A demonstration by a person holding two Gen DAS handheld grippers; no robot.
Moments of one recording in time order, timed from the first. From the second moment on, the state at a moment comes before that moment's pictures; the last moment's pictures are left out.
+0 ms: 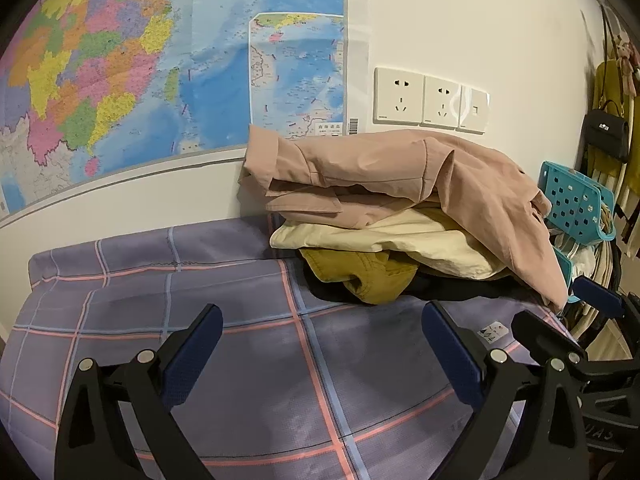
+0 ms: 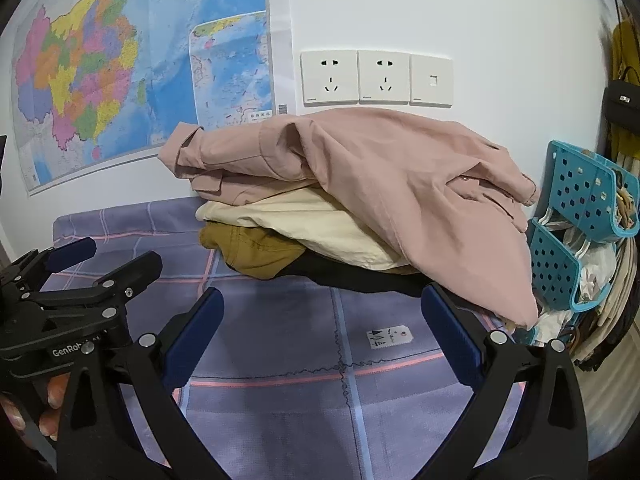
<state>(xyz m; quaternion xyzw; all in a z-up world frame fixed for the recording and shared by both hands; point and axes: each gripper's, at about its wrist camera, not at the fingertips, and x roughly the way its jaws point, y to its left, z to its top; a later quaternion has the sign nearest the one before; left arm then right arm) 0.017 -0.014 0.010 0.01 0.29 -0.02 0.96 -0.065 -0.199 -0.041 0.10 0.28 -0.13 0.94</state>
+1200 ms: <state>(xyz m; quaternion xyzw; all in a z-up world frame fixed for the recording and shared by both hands) 0.019 -0.013 0.012 0.00 0.28 -0.02 0.96 -0.063 -0.199 -0.037 0.10 0.28 -0.13 0.95</state>
